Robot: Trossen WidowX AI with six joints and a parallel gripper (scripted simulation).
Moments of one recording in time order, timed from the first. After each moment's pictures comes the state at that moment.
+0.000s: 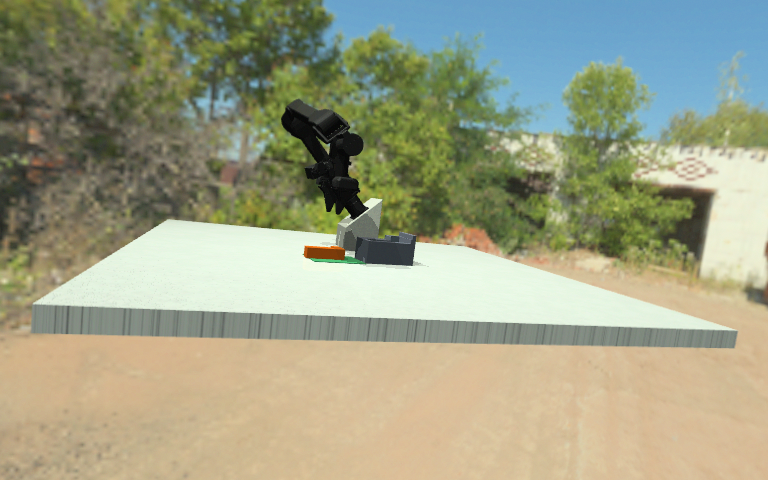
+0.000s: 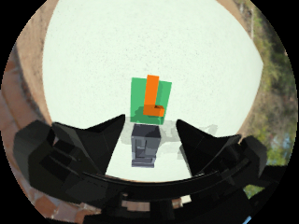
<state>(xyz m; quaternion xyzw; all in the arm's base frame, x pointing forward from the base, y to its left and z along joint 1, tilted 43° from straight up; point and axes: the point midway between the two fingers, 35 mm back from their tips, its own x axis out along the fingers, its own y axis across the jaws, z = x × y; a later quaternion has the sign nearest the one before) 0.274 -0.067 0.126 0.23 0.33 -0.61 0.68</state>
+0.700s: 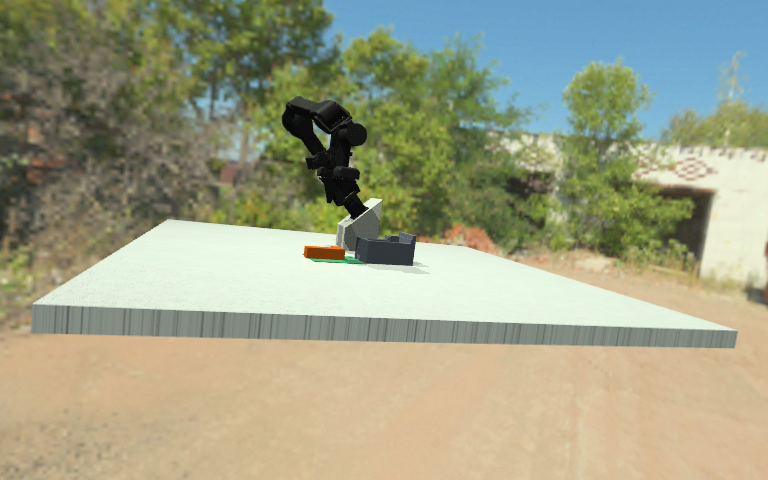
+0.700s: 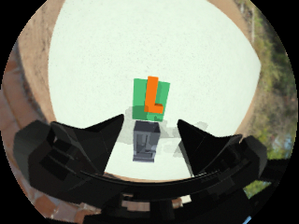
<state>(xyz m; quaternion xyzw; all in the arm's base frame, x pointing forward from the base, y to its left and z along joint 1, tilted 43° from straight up) 0.274 -0.050 0.145 0.23 0.33 -0.61 0.68</state>
